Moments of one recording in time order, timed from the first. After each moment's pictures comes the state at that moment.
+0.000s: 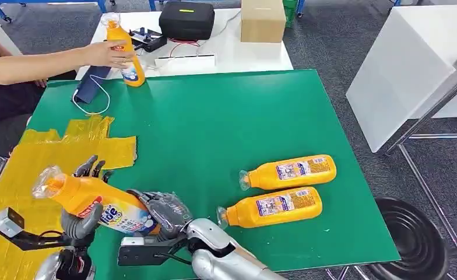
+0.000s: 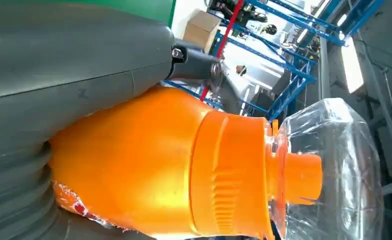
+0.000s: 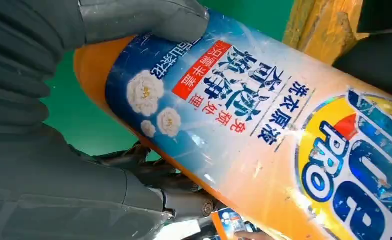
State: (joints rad) left arm 0.00 0.00 0.05 -1.38 0.43 -0.60 -0.40; right arm -0.43 0.35 1.02 -0.78 0.55 -0.19 -0.19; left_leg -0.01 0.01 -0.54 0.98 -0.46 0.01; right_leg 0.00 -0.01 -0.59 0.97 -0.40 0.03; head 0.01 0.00
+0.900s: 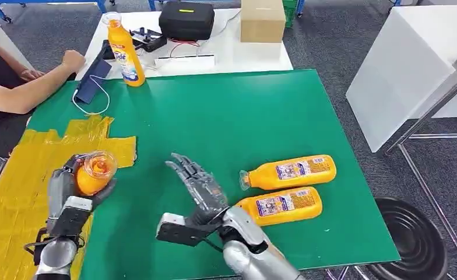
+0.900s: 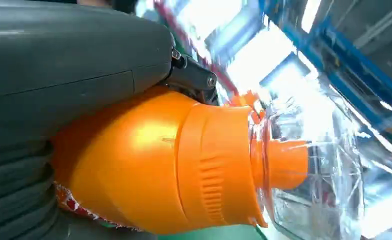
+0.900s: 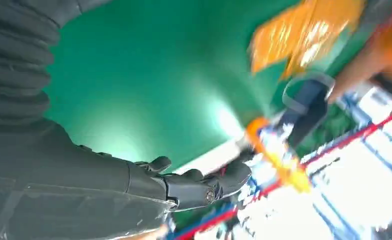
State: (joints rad) left arm -0.04 0.02 0.10 -1.50 -0.82 0.43 -0.49; right arm -0.28 0.15 0.77 -1.23 0.70 -0.22 -0.14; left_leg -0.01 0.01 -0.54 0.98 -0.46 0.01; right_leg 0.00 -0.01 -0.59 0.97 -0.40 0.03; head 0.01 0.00
